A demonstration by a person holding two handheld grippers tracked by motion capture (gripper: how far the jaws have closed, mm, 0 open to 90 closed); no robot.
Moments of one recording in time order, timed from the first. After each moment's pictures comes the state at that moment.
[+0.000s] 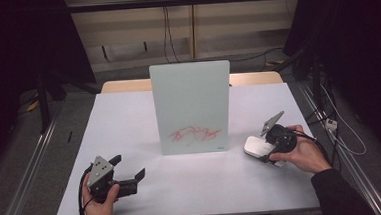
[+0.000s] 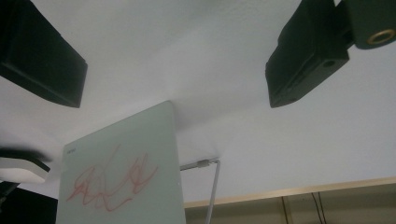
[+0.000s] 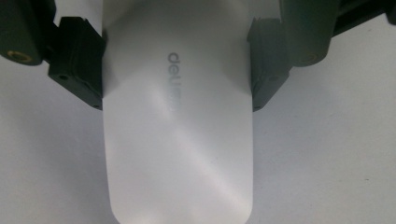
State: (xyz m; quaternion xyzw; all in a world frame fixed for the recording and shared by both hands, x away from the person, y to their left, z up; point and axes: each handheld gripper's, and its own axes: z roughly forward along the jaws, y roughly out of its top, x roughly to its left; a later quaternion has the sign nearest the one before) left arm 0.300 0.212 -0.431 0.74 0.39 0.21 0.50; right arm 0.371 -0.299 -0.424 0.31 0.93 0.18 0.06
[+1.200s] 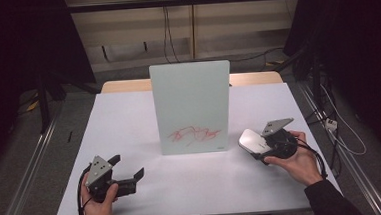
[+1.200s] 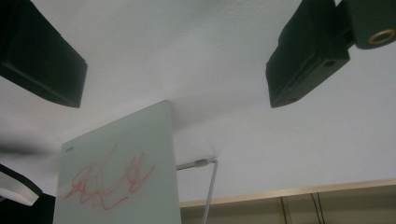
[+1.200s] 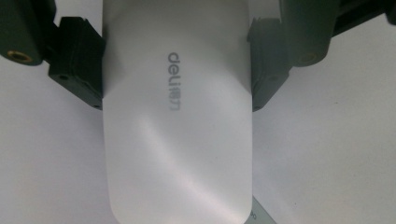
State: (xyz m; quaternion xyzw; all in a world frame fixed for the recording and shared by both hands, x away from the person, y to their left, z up) left arm 0.302 0.215 -0.431 0.74 0.39 0.21 0.51; right arm 0.344 -0.286 -0.414 0.34 0.89 0.27 0.16
